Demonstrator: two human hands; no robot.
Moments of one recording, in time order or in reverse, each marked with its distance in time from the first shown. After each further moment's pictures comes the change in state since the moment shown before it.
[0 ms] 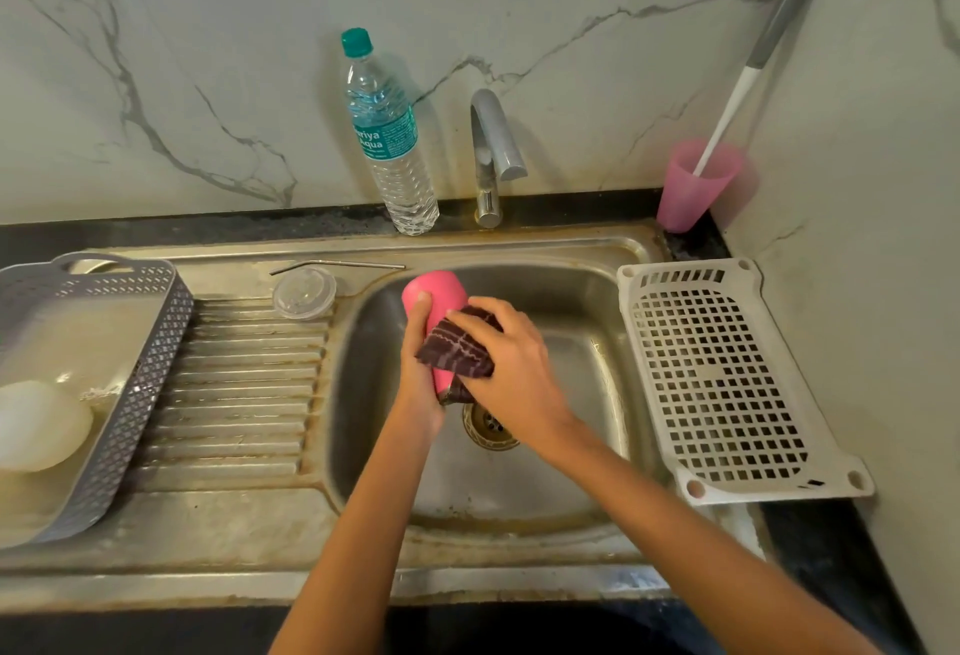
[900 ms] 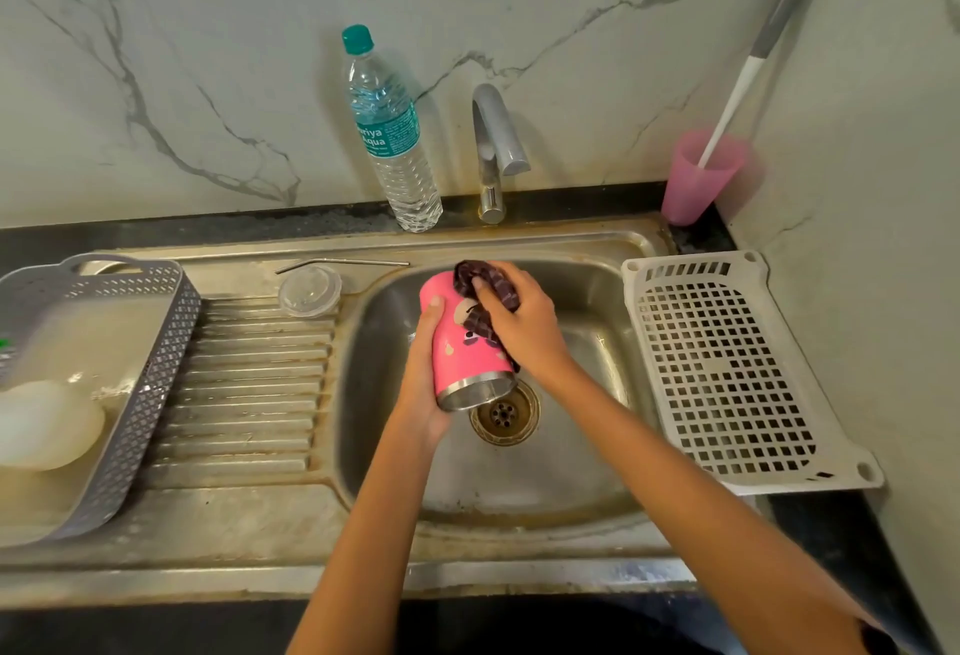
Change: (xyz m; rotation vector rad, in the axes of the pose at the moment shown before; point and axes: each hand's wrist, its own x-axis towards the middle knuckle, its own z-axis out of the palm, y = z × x) left_hand -0.014 -0.001 0.001 -0.074 -0.083 -0.028; right_hand 0.041 0.016 -0.001 0.462 0.005 0.346
